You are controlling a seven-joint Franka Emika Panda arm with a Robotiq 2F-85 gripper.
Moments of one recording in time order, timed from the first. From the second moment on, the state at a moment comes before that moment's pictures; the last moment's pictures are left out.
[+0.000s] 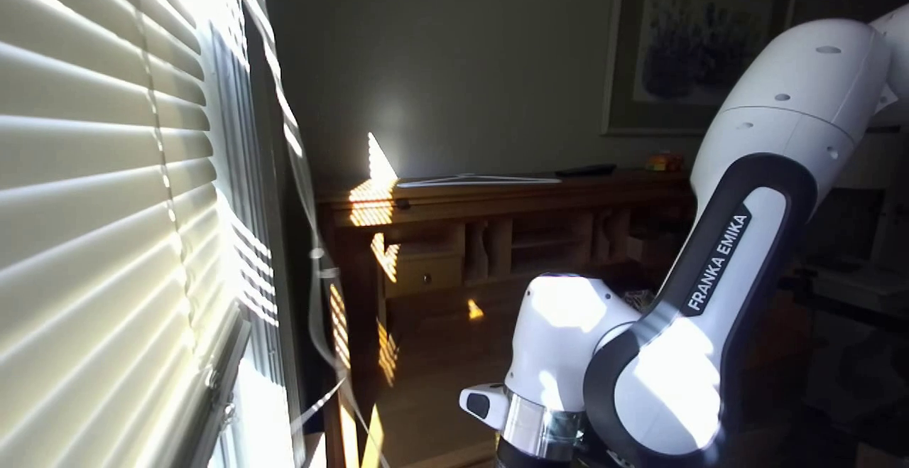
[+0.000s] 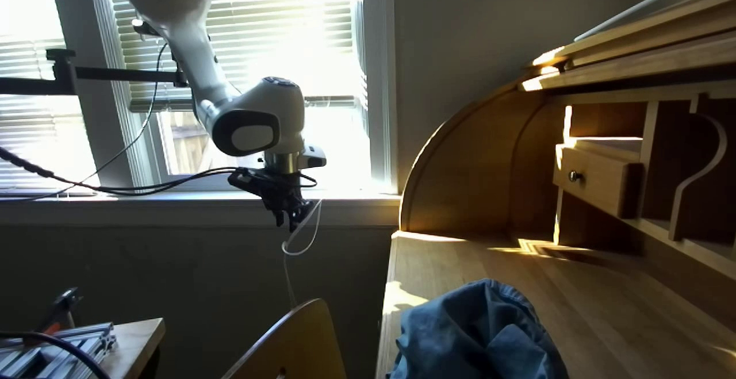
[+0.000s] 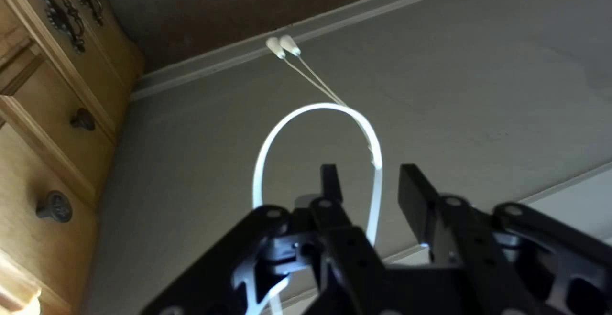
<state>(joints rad) 0.29 0.38 0.54 -2.31 0.36 2.84 -0.50</state>
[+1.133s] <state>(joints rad) 0.15 0.08 0.71 -2.20 0.38 2.90 -0.41</state>
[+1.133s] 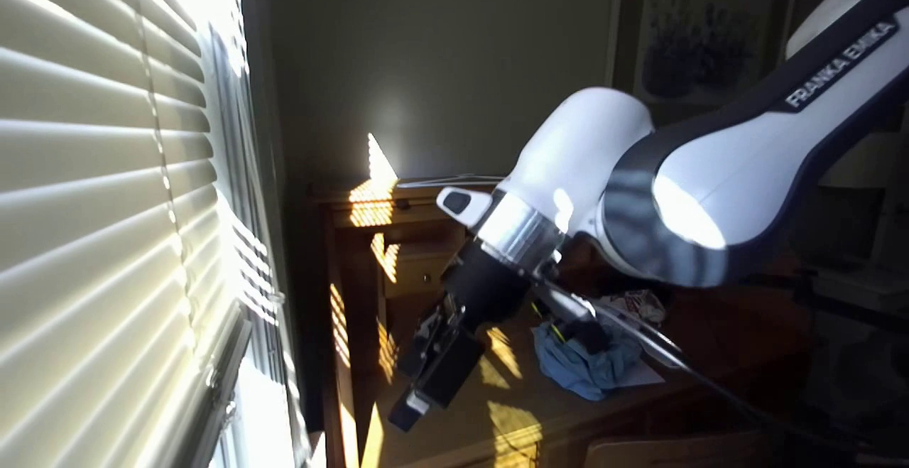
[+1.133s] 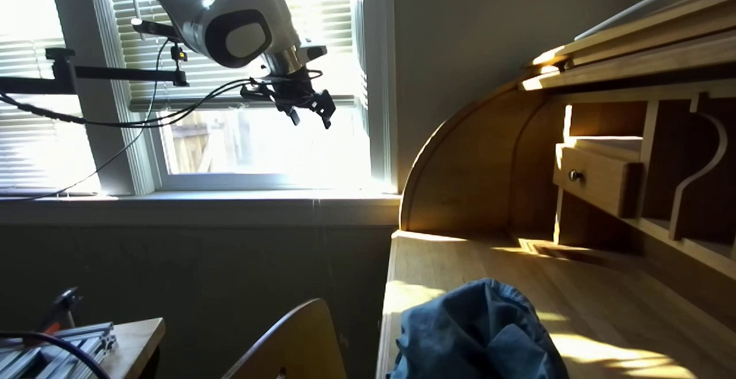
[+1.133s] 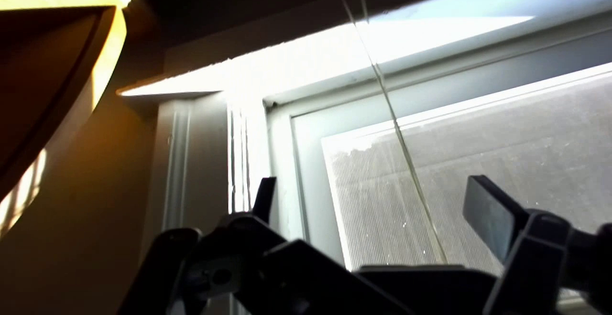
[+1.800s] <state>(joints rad) 0.14 -0.02 0.68 -2.07 0.29 2.93 -0.41</state>
